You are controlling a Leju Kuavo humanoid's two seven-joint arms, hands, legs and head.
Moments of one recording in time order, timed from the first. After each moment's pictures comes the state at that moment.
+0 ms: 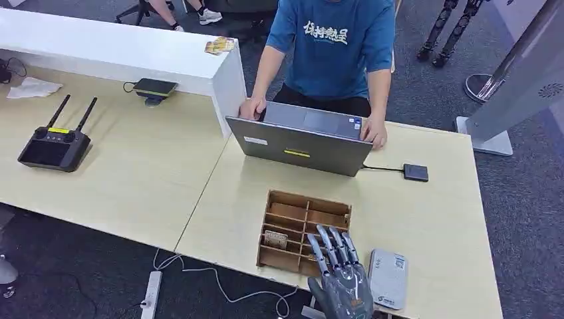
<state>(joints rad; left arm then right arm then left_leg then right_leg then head) 0.09 -0.34 1.57 -0.68 -1.27 -0.62 -0.03 0.06 0.04 0.63 -1.43 1.47 -0.69 0.04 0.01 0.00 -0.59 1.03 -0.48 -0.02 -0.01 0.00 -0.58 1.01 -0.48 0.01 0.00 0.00</state>
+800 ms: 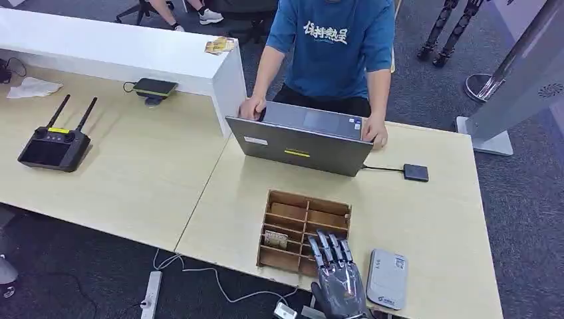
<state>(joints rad) 0.09 -0.34 1.57 -0.69 -1.24 -0.61 -0.01 -0.04 0.02 0.72 -1.21 1.41 -0.60 0.21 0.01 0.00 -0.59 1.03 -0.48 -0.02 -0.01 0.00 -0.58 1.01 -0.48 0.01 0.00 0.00</state>
